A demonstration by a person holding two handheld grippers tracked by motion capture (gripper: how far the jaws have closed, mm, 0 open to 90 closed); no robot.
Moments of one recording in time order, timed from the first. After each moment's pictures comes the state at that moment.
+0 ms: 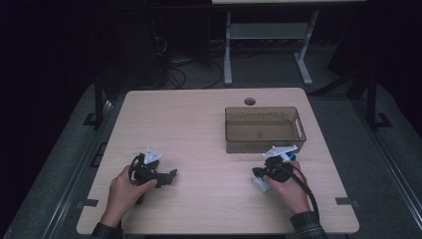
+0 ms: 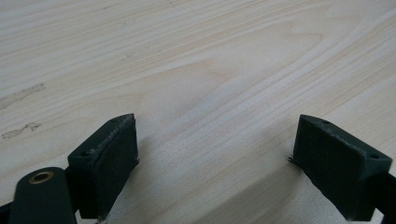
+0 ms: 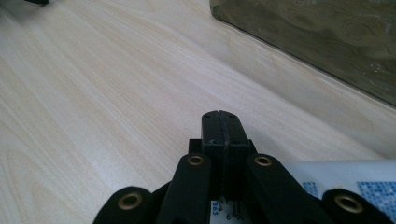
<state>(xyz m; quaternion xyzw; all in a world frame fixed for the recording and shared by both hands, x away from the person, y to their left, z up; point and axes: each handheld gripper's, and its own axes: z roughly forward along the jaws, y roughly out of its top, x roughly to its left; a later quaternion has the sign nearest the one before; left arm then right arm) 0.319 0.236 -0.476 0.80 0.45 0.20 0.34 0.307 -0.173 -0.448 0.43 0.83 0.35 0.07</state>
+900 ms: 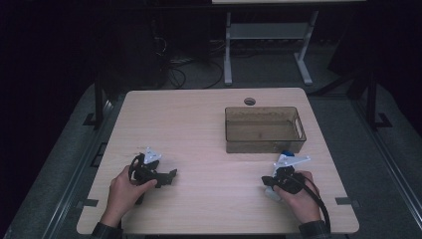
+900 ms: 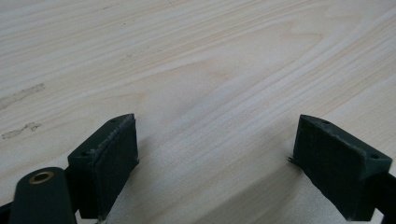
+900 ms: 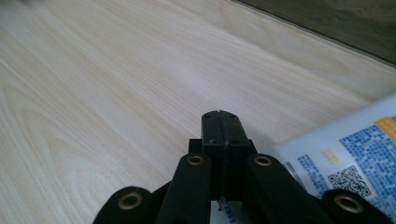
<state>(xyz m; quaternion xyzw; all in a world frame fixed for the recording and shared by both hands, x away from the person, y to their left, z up) 0.319 0.236 -0.476 0.80 0.45 0.20 0.34 0.275 -0.195 -0.447 0.44 0.82 0.35 0.08</state>
